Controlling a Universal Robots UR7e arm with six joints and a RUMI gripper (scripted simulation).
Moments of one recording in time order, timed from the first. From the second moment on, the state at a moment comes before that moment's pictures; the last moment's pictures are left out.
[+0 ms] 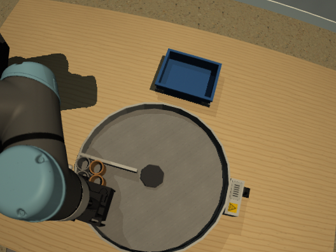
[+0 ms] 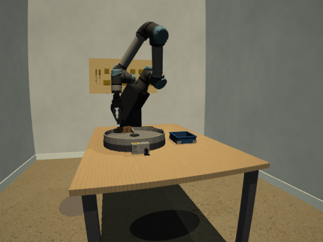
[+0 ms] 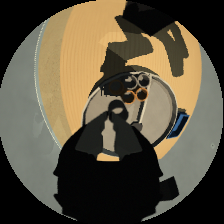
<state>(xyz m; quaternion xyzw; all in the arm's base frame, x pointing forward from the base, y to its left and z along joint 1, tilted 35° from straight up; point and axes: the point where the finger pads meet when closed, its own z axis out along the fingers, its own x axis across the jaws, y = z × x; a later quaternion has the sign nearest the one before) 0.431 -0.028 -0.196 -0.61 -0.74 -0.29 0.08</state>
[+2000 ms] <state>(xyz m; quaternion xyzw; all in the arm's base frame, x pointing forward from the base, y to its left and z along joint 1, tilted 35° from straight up) 0.436 0.060 -0.140 -0.61 -0.74 -0.29 0.08</state>
